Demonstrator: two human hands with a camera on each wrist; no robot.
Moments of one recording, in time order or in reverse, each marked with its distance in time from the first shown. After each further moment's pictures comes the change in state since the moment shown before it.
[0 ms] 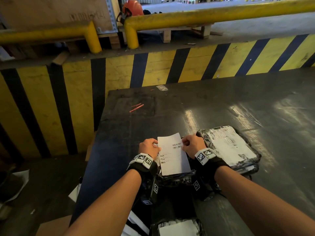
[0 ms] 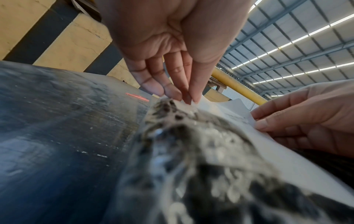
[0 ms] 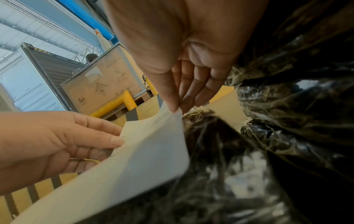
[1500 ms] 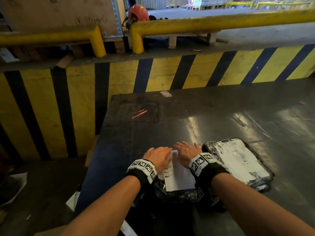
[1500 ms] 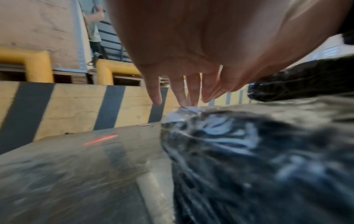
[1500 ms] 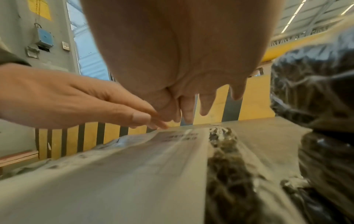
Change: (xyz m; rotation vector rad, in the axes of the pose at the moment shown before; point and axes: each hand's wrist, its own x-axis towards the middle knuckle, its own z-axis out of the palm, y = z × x) left_hand 0.016 0.015 -0.009 0.668 -0.326 0.472; right_hand 0.033 -0.025 0.017 -0.543 -0.370 -0.196
